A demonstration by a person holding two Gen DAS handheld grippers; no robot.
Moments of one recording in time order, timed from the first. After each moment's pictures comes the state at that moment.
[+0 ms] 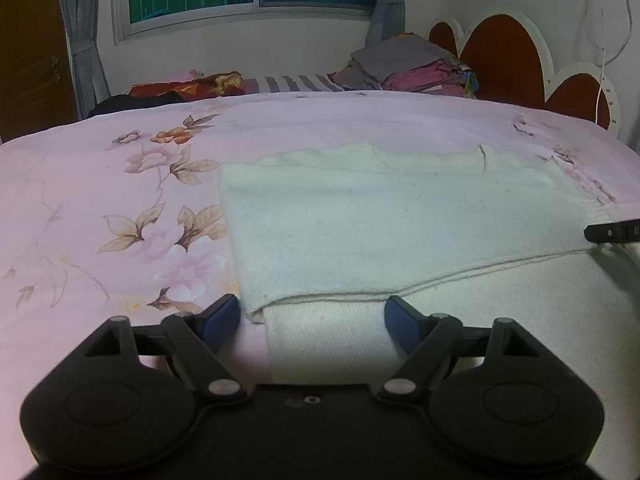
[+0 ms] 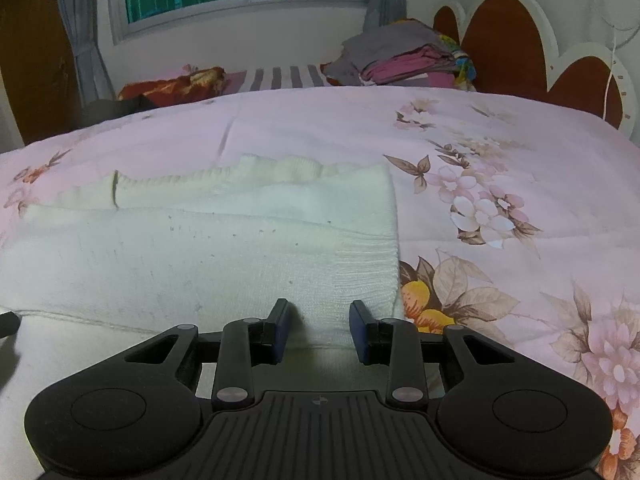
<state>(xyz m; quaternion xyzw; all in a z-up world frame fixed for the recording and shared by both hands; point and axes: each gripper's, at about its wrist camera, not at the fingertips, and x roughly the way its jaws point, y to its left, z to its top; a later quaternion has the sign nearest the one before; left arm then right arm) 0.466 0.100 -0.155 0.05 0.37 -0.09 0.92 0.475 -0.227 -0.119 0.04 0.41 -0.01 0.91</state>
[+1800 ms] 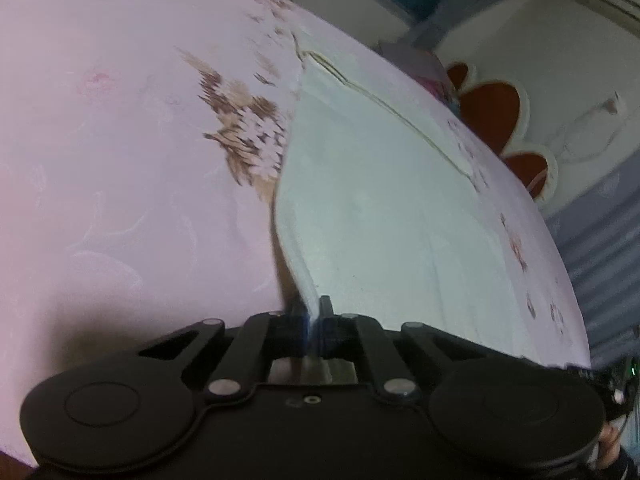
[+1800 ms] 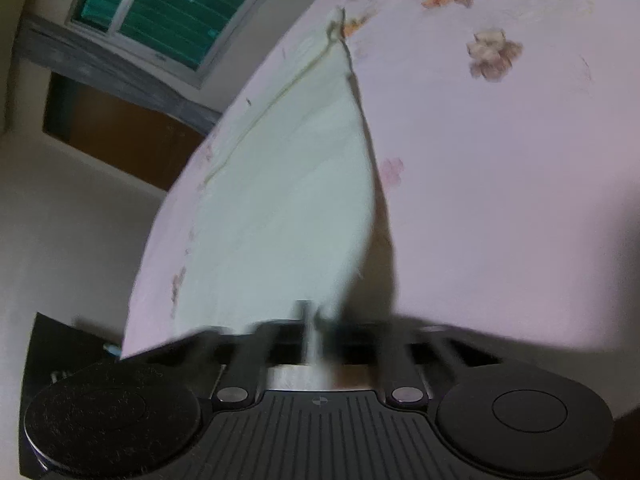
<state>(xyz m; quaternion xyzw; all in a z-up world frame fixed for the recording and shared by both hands) 0.163 0.167 -0.160 -0.24 0.43 -0.10 0.86 0.138 -0.339 -0.130 0.39 0.44 0.18 0.79</state>
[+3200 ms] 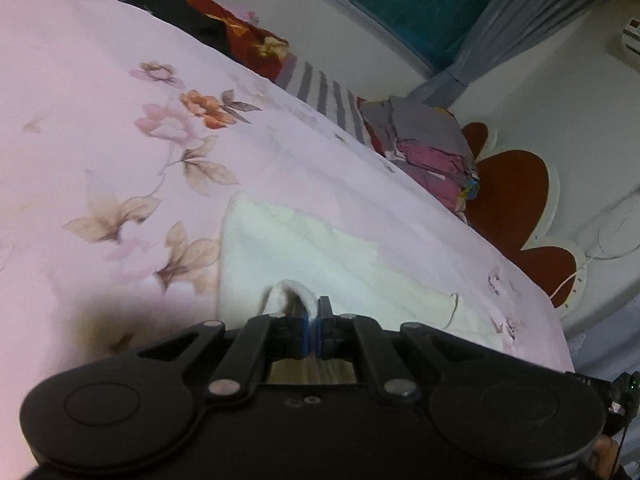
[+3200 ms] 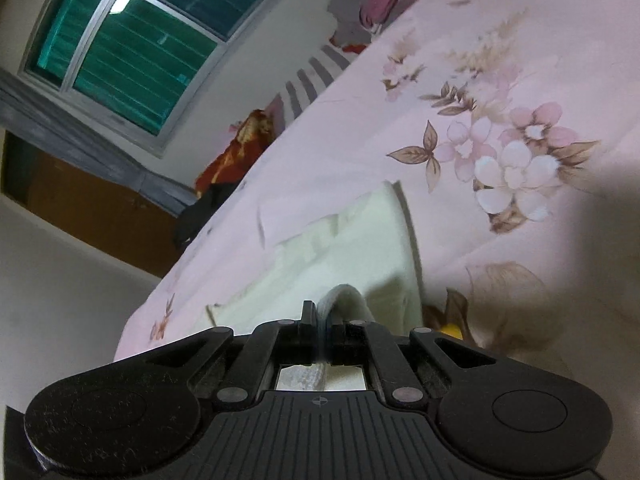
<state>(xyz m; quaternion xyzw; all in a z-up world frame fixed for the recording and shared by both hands) 0.544 0.157 -0.143 -0.27 0.39 -0.10 0.87 0.537 -0.353 -0.119 0.40 0.40 0.12 0.81</state>
